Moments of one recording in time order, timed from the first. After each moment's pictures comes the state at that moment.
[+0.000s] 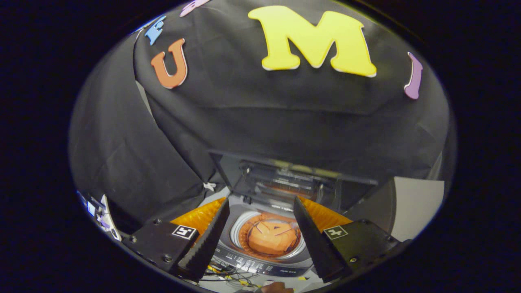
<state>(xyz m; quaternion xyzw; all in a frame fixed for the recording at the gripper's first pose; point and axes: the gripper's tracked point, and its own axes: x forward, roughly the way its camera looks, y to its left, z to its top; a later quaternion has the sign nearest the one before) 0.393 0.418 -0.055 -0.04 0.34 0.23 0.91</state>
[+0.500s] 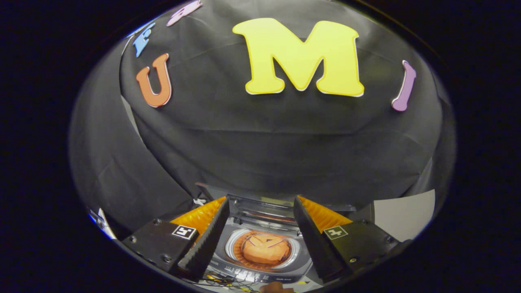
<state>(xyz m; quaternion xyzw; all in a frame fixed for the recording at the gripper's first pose) 0.429 0.416 -0.023 -0.02 0.32 0.18 0.93</state>
